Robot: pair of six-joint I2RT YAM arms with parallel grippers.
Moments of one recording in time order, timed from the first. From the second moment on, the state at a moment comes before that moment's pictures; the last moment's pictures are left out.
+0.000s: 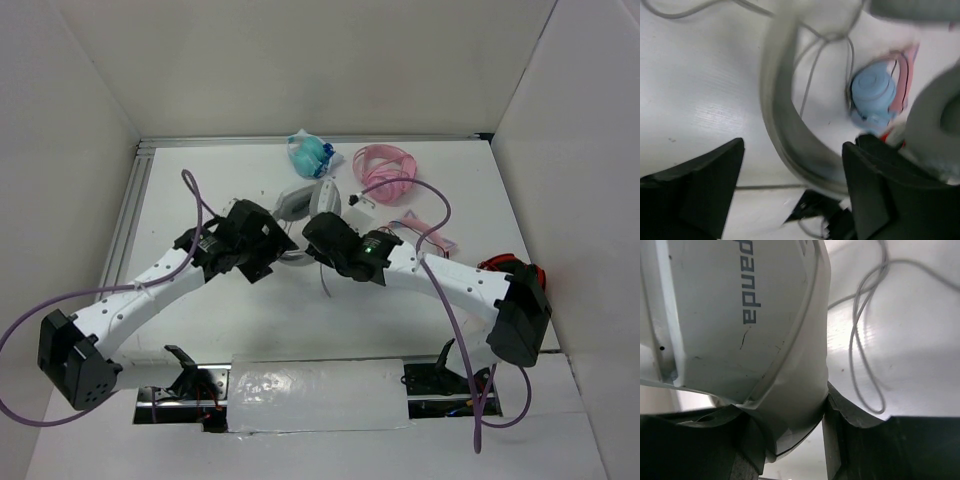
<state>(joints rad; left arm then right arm) -0.65 1.25 1.07 -0.74 -0.13 -1.36 0.99 1.46 1.19 -0.57 0.56 1.30</state>
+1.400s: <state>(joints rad) -0.59 1.09 0.93 -0.57 -0.14 -0.88 0.89 1.24 1.23 -0.49 0.26 0.50</state>
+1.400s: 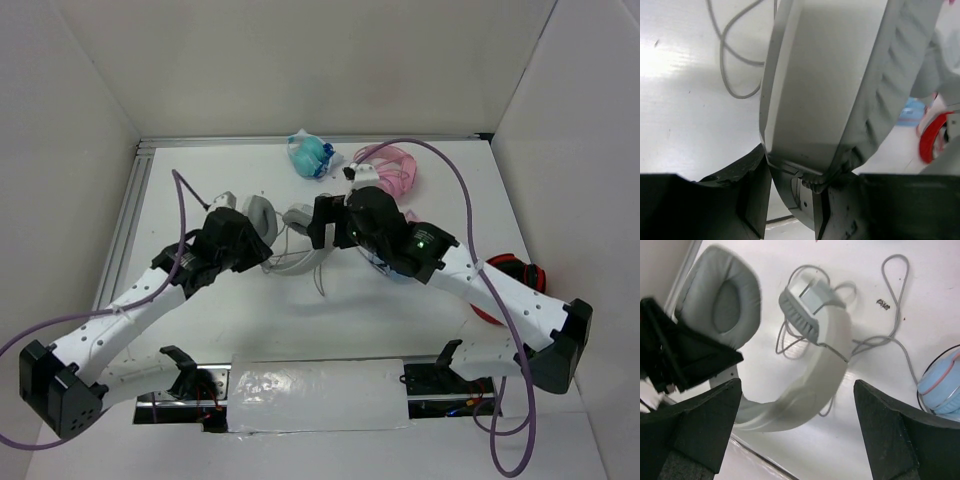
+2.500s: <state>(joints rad) -0.66 1.16 0.99 -0.85 -0.40 -1.50 0.97 1.78 1.63 -0.87 0.36 1.04</state>
